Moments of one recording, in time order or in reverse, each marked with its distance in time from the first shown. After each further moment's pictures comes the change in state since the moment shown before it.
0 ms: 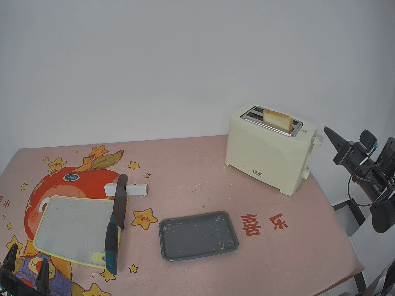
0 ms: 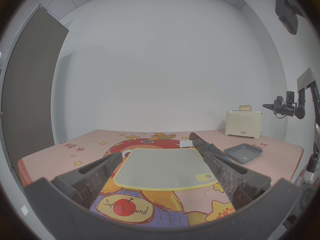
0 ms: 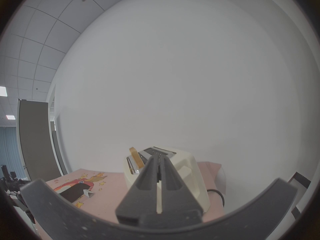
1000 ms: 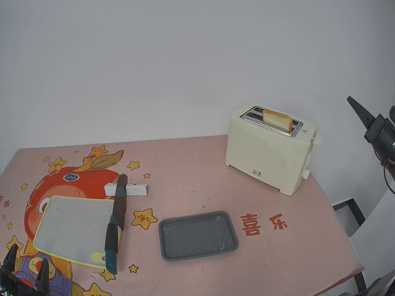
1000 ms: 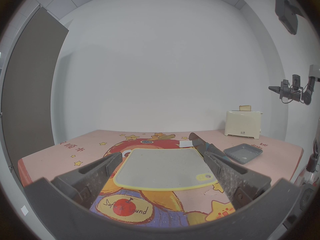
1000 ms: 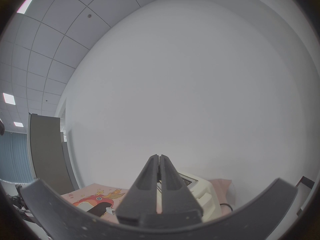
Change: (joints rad) left arm 0.000 0.000 0.000 0.000 0.000 0.000; right arm 0.023 -0.395 -0.103 0.347 0.009 0.065
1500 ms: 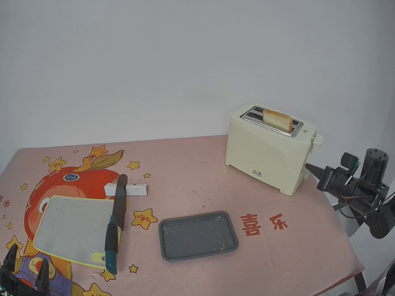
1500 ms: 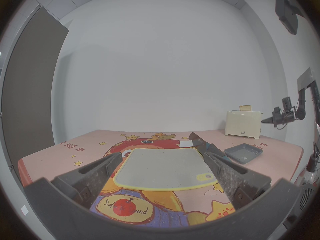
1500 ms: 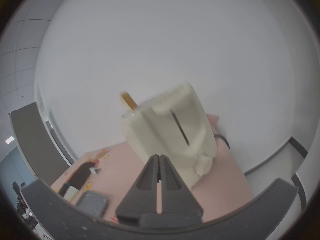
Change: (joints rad) left arm 0.000 0.000 0.000 0.000 0.000 0.000; right arm 0.085 0.306 0.119 0.006 -0.051 0.006
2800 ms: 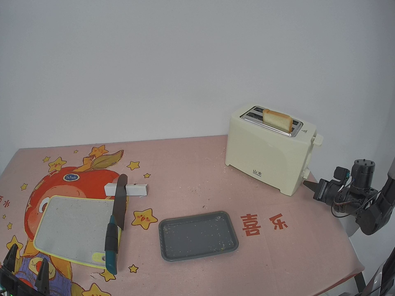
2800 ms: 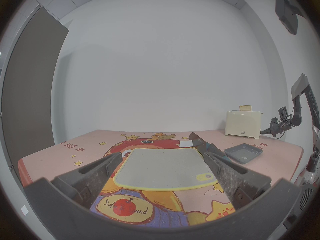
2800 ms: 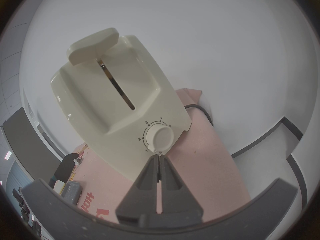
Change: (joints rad) left arm 0.000 0.000 0.000 0.000 0.000 0.000; right arm -0.120 0.269 -0.015 -0.004 0.088 0.010
